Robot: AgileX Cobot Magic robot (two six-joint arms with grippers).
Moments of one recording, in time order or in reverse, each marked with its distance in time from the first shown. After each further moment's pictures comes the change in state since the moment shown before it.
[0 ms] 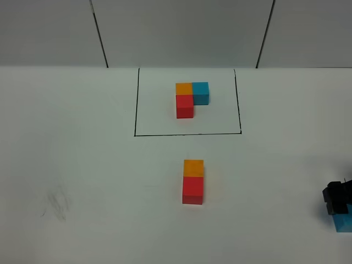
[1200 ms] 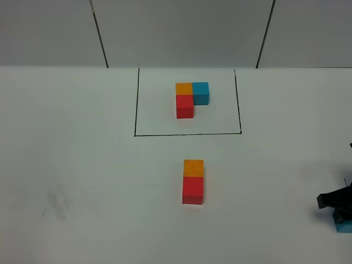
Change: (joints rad) left arm 0.000 0.000 0.000 0.000 0.000 0.000; right arm 0.000 0.097 0.000 0.023 -0.018 0.000
